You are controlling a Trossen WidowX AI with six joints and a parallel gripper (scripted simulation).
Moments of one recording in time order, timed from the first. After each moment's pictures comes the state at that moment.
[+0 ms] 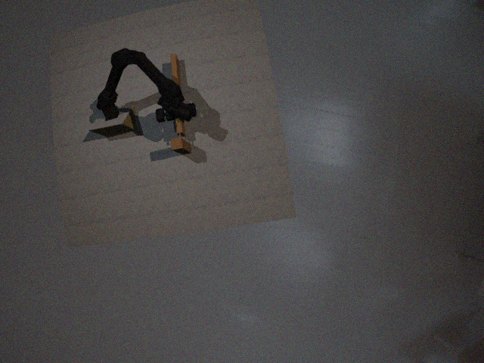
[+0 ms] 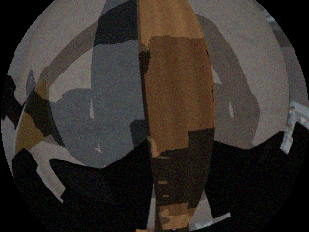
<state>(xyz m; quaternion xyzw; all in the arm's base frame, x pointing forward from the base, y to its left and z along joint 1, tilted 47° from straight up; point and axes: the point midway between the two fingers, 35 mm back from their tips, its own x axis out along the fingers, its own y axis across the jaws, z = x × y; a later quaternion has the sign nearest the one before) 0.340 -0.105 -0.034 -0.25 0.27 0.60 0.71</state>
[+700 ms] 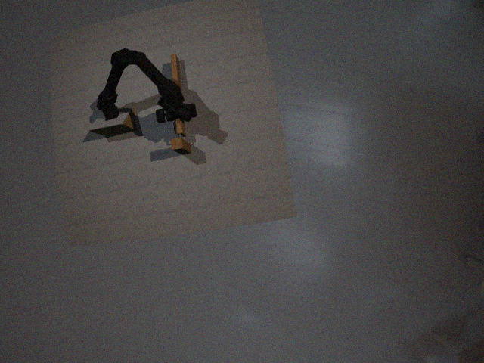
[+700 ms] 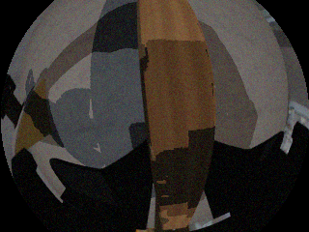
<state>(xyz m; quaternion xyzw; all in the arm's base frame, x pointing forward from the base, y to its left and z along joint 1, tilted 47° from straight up) 0.340 -0.107 -0.035 -0.25 0.27 0.60 0.71</state>
